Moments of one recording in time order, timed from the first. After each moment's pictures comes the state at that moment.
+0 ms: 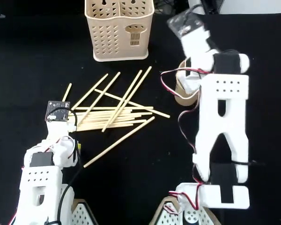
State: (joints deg) left arm -9.8 -62.7 81.5 52.6 -7.9; right arm 1.8 -3.6 -9.3 89.9 36.4
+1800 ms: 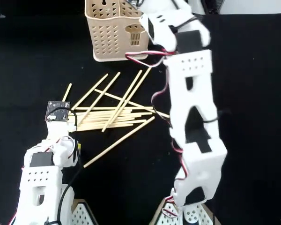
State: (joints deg) left arm -9.8 -62.7 81.5 52.6 -7.9; right arm -11.4 23.2 -49.1 57.3 47.1
